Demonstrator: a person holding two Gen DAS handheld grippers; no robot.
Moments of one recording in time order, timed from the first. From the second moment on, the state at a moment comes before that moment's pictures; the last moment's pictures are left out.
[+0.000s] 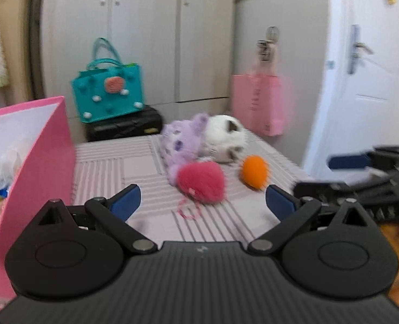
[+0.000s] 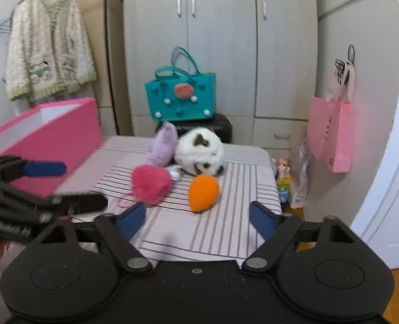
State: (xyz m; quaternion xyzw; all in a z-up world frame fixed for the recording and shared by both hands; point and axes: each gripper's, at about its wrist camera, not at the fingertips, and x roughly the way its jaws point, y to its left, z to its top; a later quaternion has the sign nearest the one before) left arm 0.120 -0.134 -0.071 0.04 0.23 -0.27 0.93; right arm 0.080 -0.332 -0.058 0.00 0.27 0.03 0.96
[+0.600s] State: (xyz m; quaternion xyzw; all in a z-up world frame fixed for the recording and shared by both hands) left arm 0.205 -0.167 -0.086 -0.05 0.31 -0.20 0.93; right arm 0.147 -0.339 -0.091 0.01 0.30 0.01 0.95
